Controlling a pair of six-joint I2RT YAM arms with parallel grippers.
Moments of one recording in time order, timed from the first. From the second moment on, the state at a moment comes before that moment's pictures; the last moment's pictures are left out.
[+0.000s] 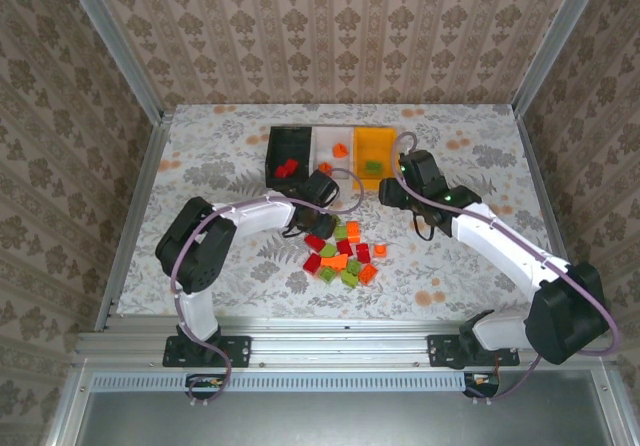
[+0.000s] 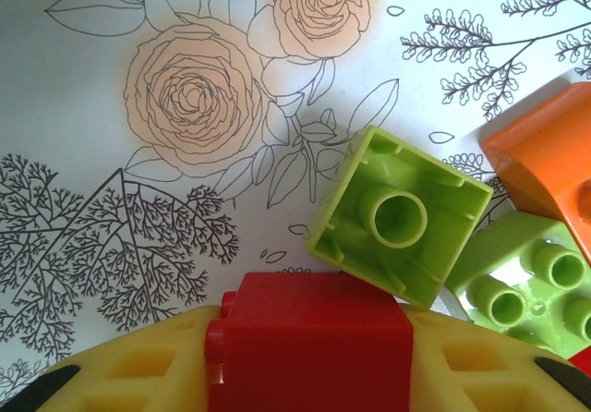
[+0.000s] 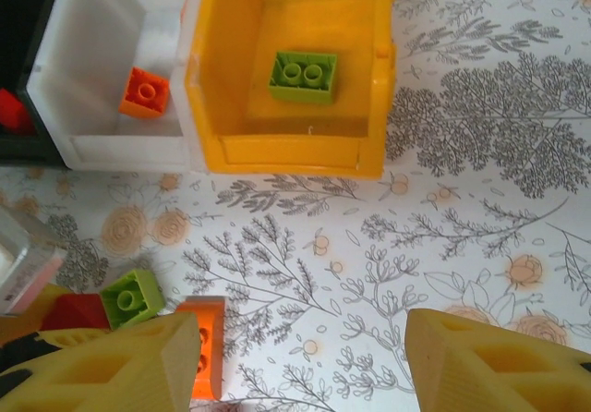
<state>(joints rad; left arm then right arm) -0.78 1.86 1.16 -0.48 -0.03 -0.21 0.45 1.31 0.99 -0.47 0.17 0.45</state>
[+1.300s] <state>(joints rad) -0.43 2.18 1.98 -0.95 -0.16 -0.22 0.68 1.66 1.11 -0.45 0.13 0.37</state>
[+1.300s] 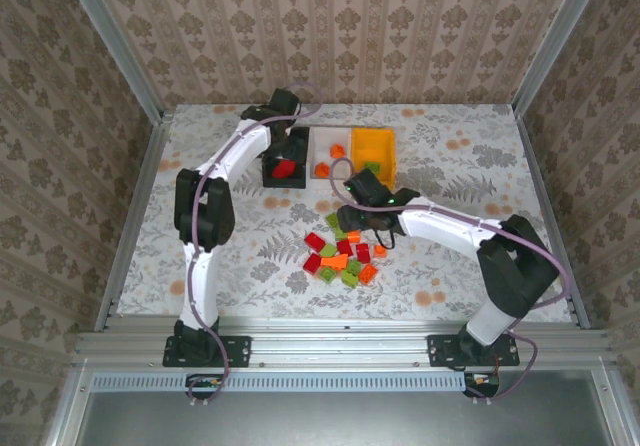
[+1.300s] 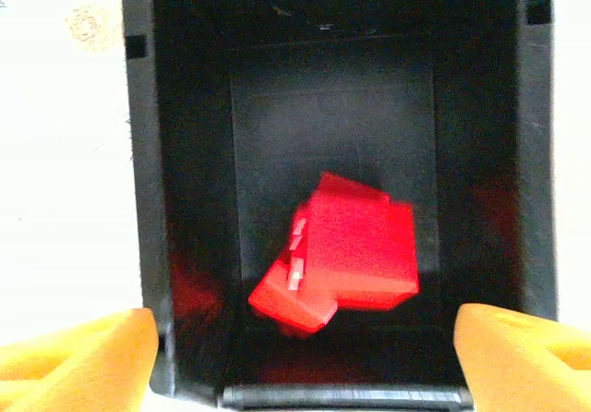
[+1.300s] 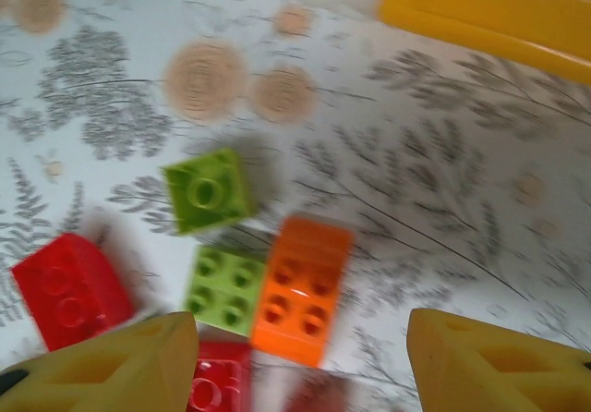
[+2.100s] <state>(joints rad) -0.40 1.25 0.84 -0.62 0.04 -0.46 0.71 2.04 1.41 -0.48 0.15 0.26</state>
